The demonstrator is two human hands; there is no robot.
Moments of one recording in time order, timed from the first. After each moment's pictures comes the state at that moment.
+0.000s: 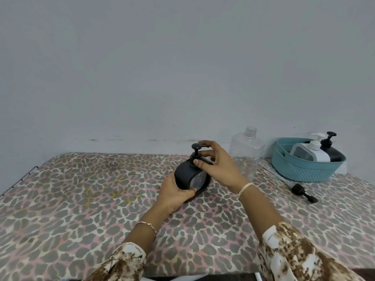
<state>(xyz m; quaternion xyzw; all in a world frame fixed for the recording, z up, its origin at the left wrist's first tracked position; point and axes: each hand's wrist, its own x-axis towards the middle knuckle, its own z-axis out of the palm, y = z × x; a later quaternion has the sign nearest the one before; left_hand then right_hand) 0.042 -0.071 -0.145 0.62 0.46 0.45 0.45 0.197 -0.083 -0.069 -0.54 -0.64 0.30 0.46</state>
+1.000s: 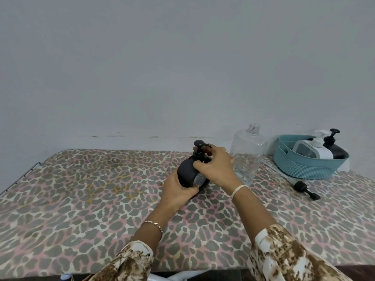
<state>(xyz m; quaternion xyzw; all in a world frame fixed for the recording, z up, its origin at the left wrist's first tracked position) 0.045 -0.074 -0.152 0.62 0.44 0.48 0.43 0.174 -0.085 -0.075 -0.61 -0.61 0.22 0.46</state>
